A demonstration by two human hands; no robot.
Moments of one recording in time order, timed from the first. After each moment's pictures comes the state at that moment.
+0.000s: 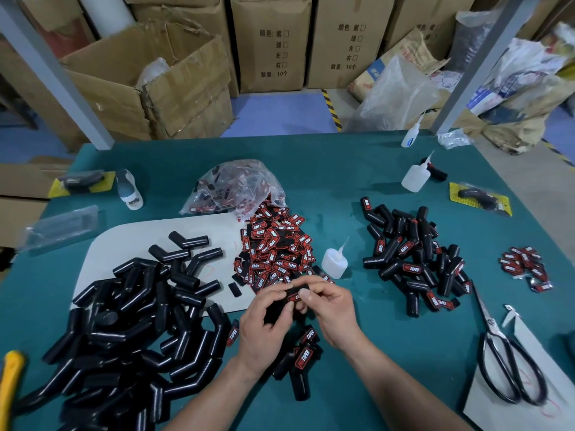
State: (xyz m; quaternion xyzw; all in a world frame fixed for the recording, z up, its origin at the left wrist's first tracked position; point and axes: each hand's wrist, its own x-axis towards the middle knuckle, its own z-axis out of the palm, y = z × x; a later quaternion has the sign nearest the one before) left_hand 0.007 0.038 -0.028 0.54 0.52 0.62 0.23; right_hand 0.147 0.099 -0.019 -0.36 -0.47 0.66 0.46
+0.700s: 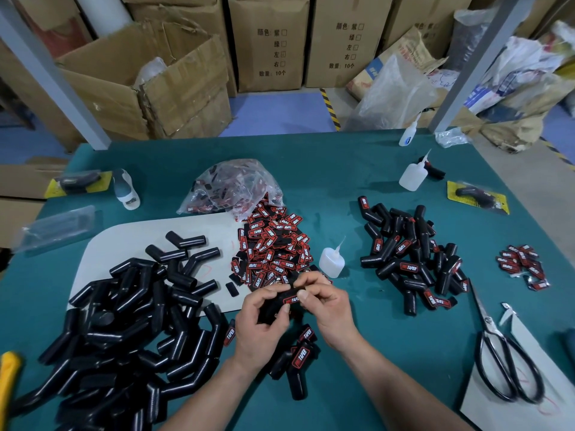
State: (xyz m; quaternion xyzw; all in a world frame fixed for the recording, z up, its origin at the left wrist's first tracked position) left_hand 0.007 0.037 -0.033 0.49 0.49 0.66 0.29; right_hand 0.149 0.097 -0.010 -0.36 -0.51 0.63 0.47
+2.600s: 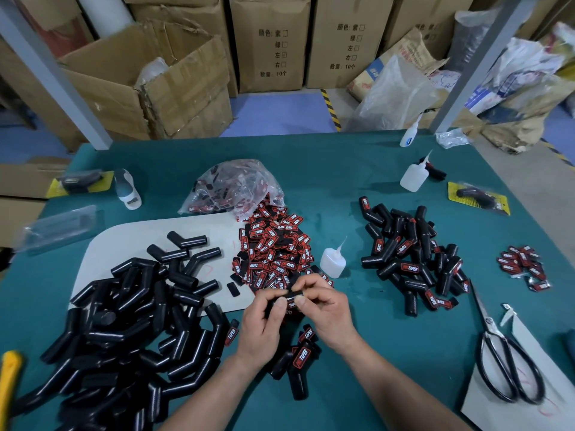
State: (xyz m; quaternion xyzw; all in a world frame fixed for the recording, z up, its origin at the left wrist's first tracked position) left_hand 0.005 0.038 -0.028 0.51 0.59 0.56 0.30; right_hand 0.146 0.094 -0.009 -0.34 -0.57 0.58 0.47
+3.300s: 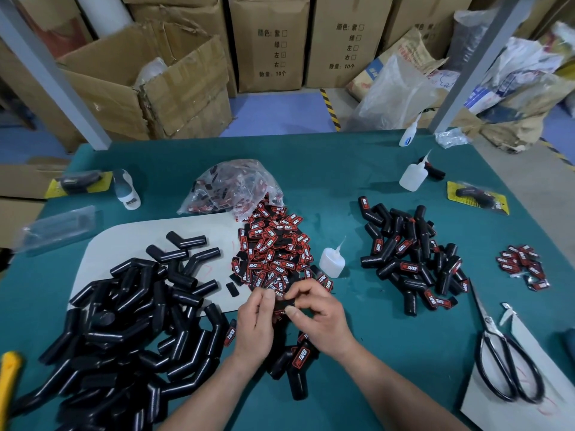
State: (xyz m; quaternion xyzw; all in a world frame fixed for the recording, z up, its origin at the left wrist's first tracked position) left_hand 0.001 0.042 -0.036 0.44 0.61 0.57 0.35; right_hand 0.147 0.091 -0.014 -0.31 -0.69 0.46 0.47
